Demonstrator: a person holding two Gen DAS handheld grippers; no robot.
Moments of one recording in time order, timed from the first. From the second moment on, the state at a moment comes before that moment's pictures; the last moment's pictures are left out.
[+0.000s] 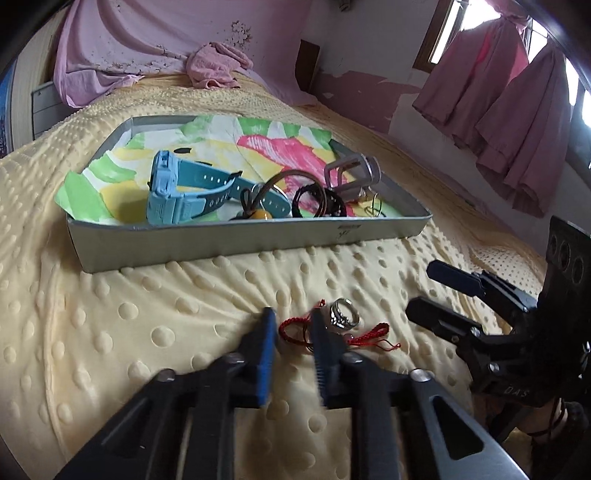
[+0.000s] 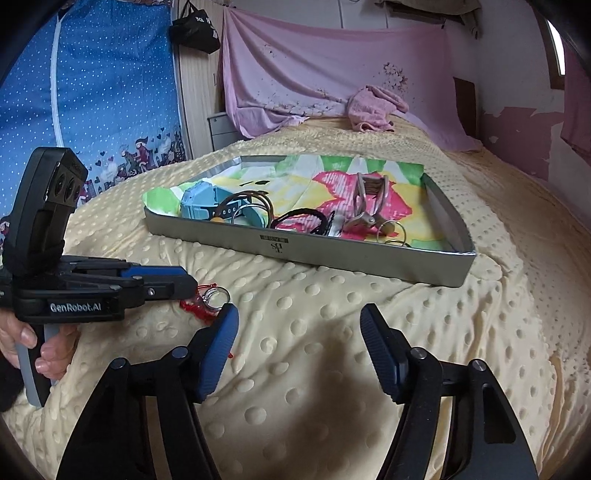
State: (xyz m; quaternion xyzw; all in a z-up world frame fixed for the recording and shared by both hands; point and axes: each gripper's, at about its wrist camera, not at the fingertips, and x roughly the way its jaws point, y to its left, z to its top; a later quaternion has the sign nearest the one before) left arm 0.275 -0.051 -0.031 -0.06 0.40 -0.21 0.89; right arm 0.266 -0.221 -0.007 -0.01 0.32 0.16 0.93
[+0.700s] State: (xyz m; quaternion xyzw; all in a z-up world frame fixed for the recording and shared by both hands) left arm 0.260 -0.029 -0.025 -0.08 0.37 -0.17 0.91; right arm 0.285 -0.177 -0.016 -0.04 0.35 0.23 0.91
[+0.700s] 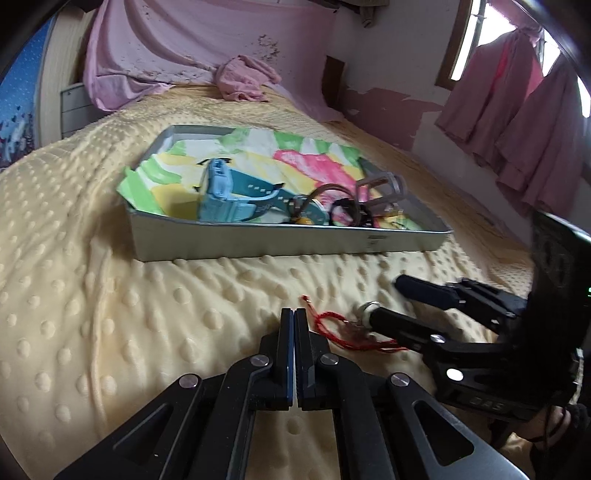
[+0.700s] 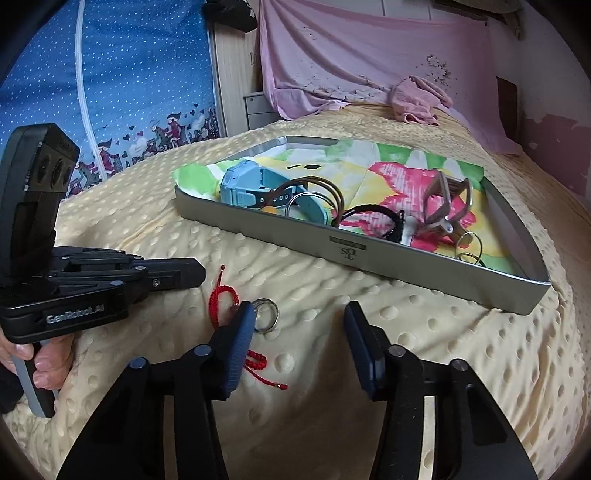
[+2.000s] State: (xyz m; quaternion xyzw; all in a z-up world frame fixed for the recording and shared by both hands) left arm 0.282 -0.043 -0.042 -0.11 0.43 -0.20 0.87; right arm 0.292 -0.189 -0.020 0.00 0.35 0.22 0.91
